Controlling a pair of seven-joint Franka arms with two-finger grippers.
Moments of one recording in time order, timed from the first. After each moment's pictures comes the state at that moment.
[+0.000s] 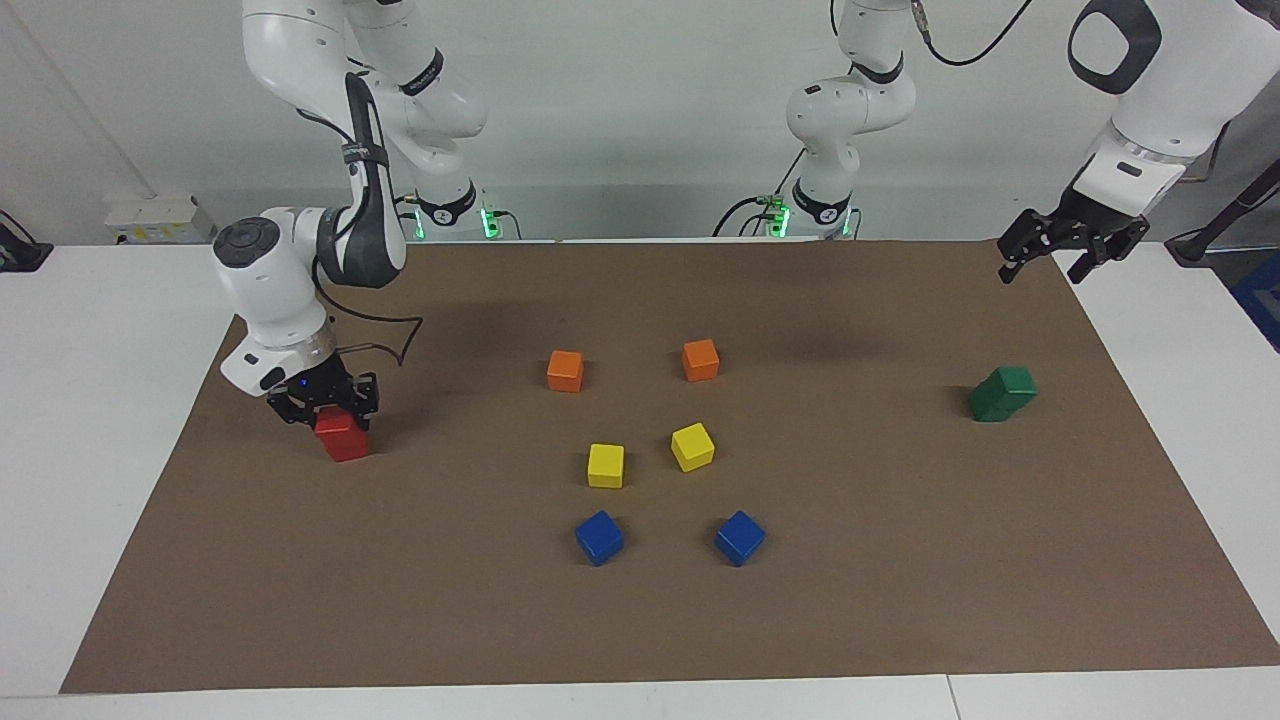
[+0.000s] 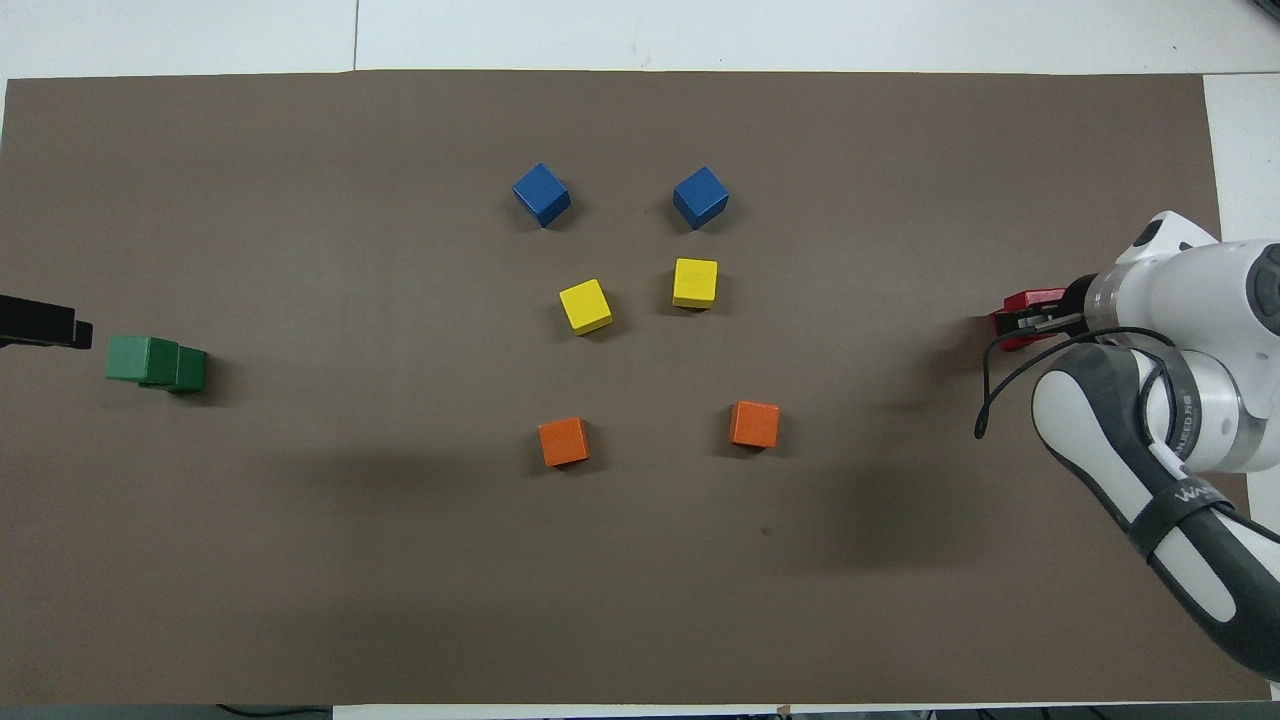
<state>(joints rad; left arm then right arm) 0.18 -0.07 -0.10 -1.72 -0.04 1.67 0.16 -0.22 0.15 0.12 -2.16 -0.06 2.45 -0.21</state>
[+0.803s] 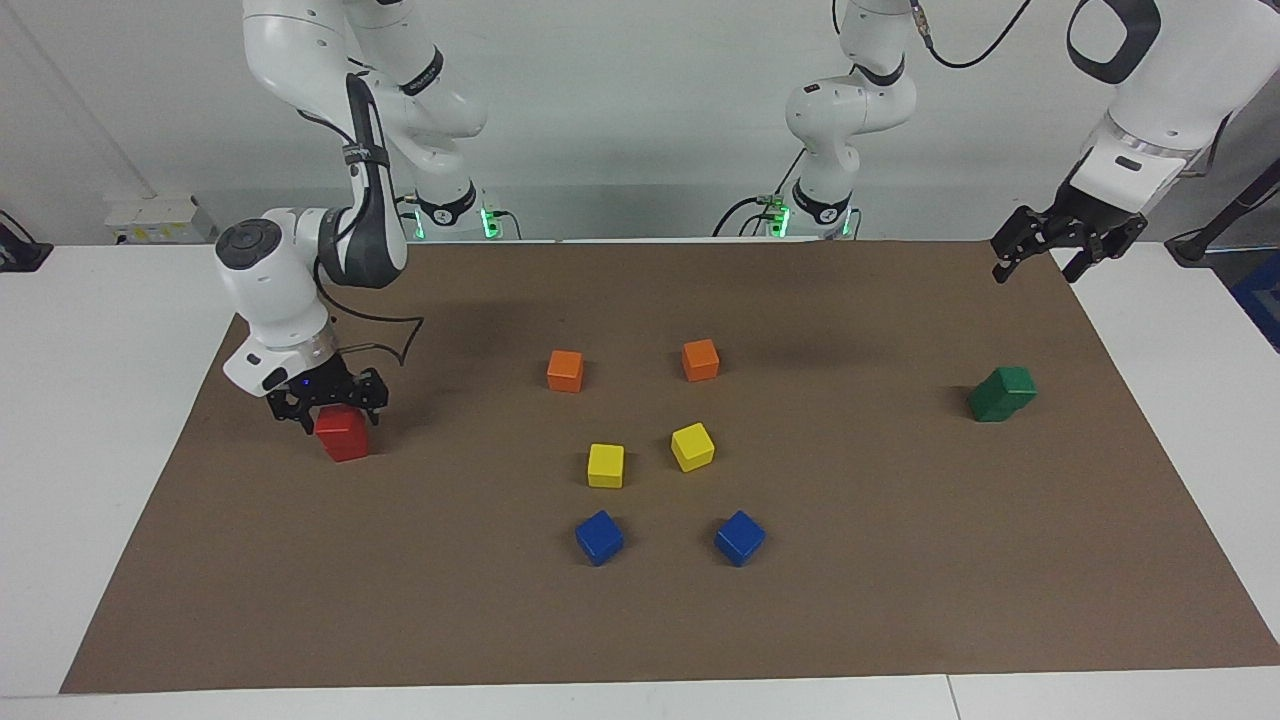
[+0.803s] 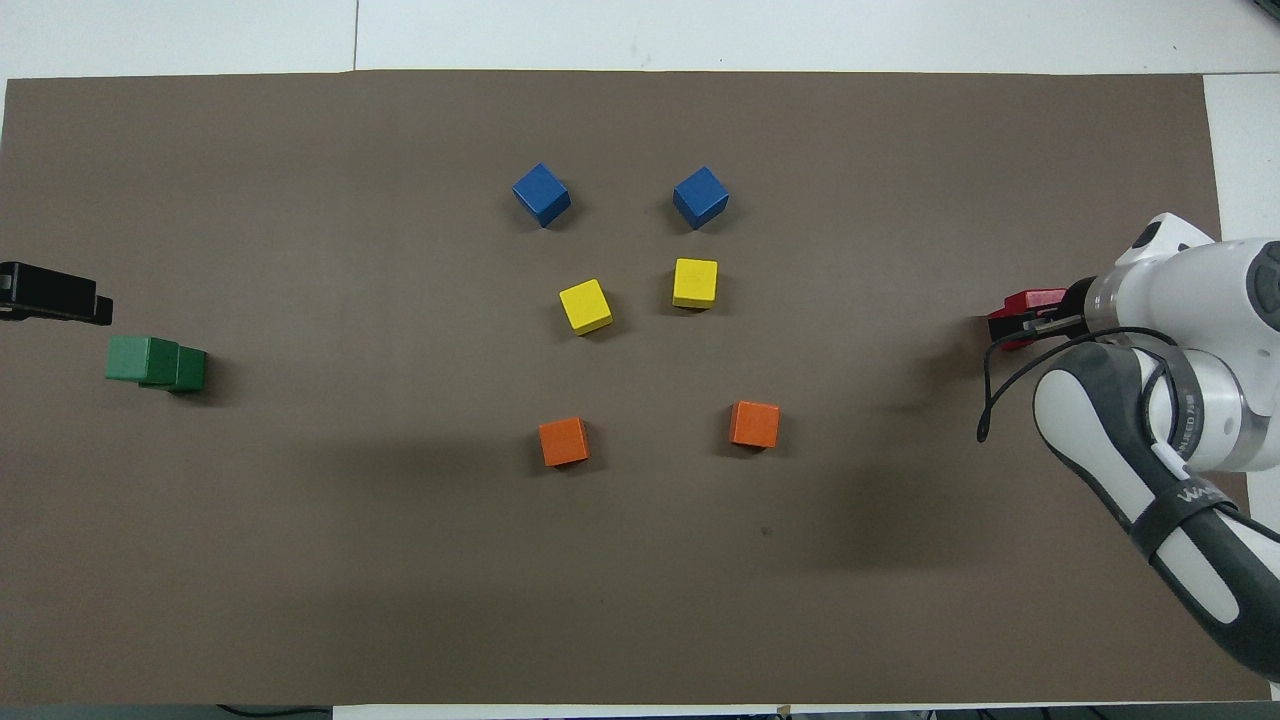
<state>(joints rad) 0.06 -0.02 -0.04 -1.61 -0.03 1.61 0.11 -0.21 0.13 0.12 -2.11 -0.06 2.32 -0.21</state>
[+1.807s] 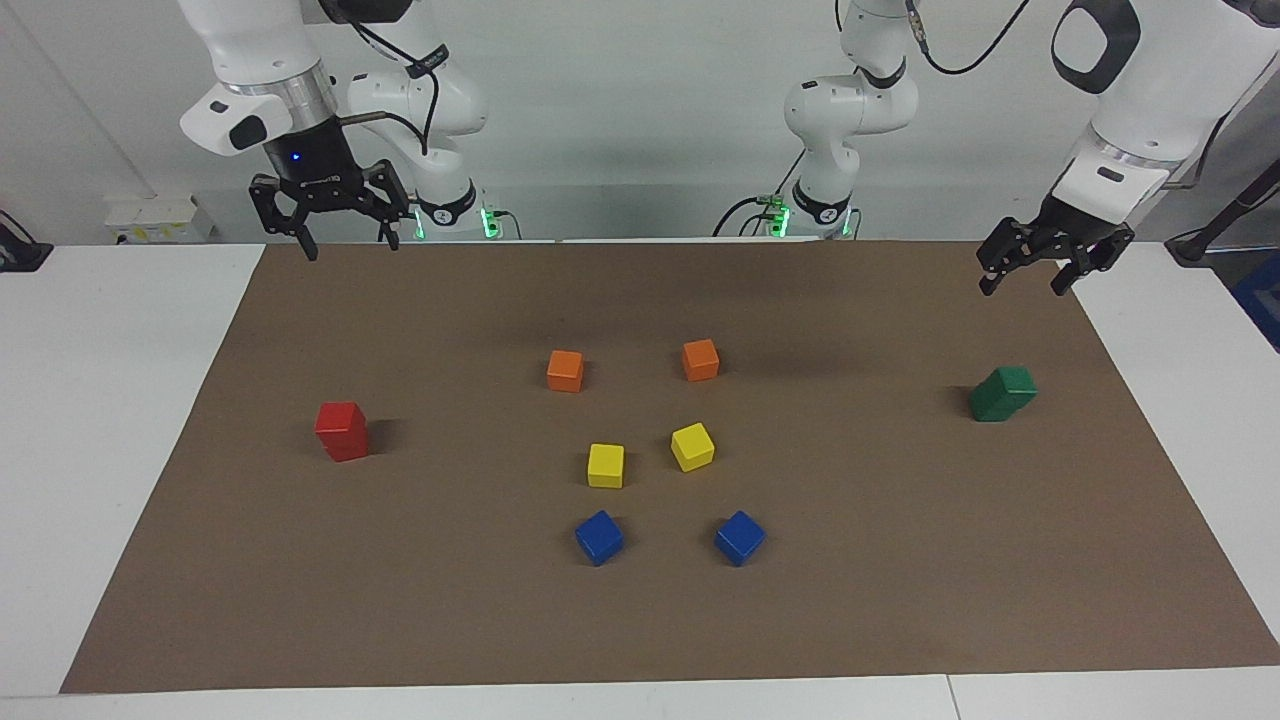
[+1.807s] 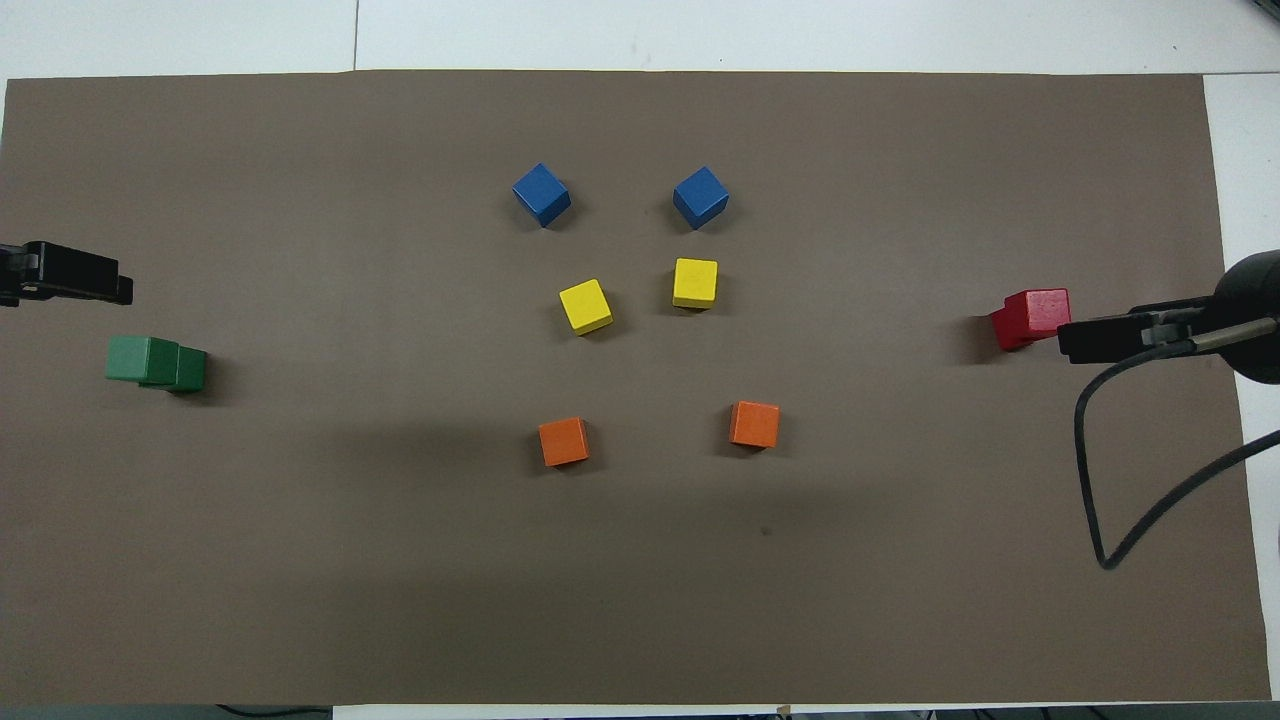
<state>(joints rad) 0.03 0.00 -0.02 -1.60 -0.03 1.65 0.08 -0.09 -0.18 0.15 -1.74 0.05 1.68 -0.07</state>
